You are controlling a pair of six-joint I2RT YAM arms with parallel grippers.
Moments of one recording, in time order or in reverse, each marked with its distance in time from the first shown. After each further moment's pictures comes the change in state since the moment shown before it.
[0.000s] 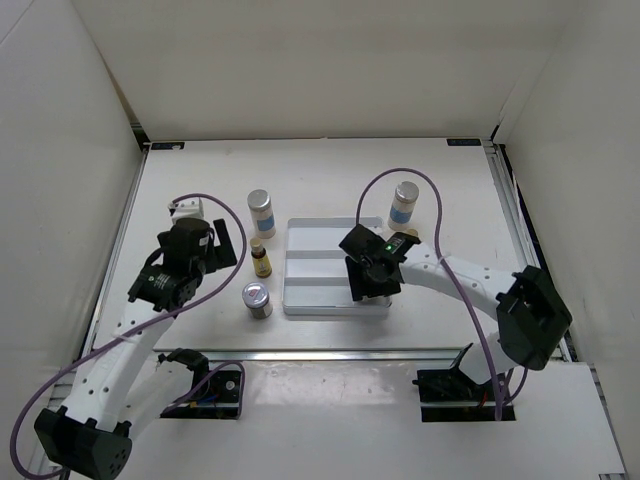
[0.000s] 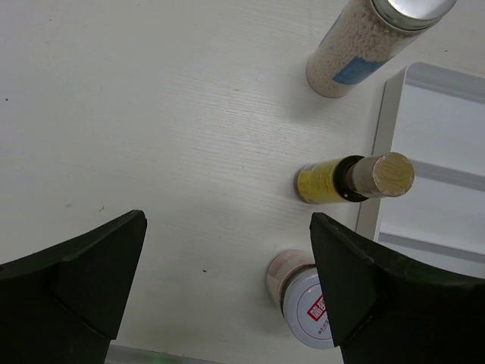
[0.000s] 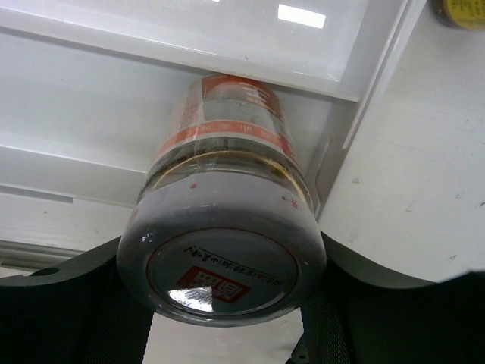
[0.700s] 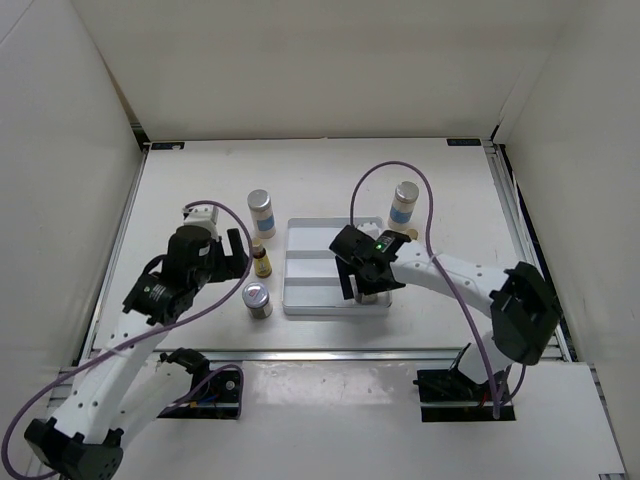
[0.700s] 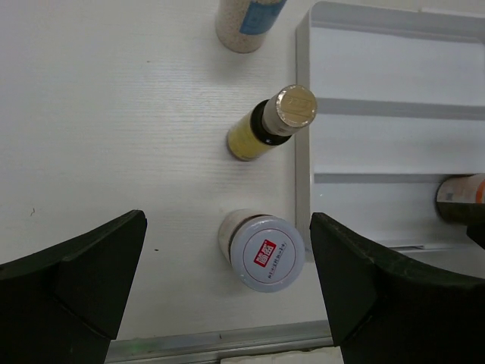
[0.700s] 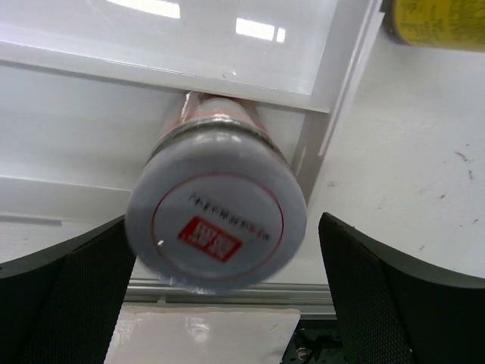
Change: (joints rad) left arm -0.066 -0.040 0.001 -0.025 0.182 0.010; right arm 0.038 0.076 0.067 -0.056 0.115 0.029
